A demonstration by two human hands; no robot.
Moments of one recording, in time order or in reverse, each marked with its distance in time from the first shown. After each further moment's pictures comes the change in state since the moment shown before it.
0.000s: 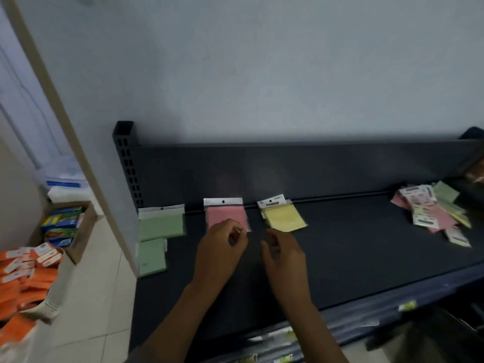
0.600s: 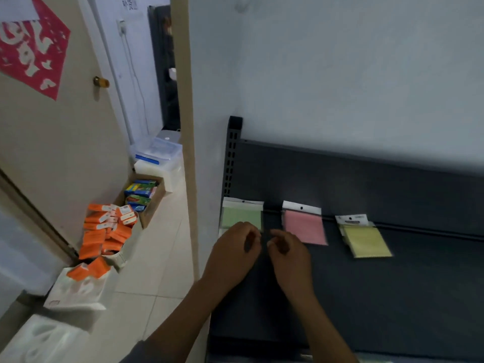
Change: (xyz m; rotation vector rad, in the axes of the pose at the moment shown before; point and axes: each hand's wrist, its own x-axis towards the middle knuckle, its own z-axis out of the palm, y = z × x) left_hand -0.032 -0.070 -0.113 0.084 0.007 -0.122; right_hand -0.007 -0.085 0.113 0.257 -0.365 0.101
